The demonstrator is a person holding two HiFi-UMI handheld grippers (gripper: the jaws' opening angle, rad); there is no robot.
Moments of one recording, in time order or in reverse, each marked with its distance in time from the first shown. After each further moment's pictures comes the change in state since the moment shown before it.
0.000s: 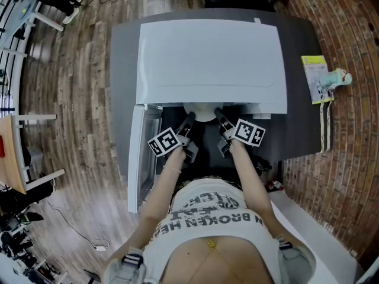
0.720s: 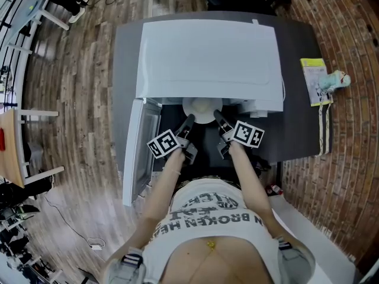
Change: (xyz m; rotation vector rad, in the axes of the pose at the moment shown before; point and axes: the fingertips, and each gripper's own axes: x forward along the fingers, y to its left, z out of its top) left arm -0.014 -0.010 -0.017 0.016 -0.032 0.005; right arm -0.018 0.003 -0.008 -0.030 0.023 0.026
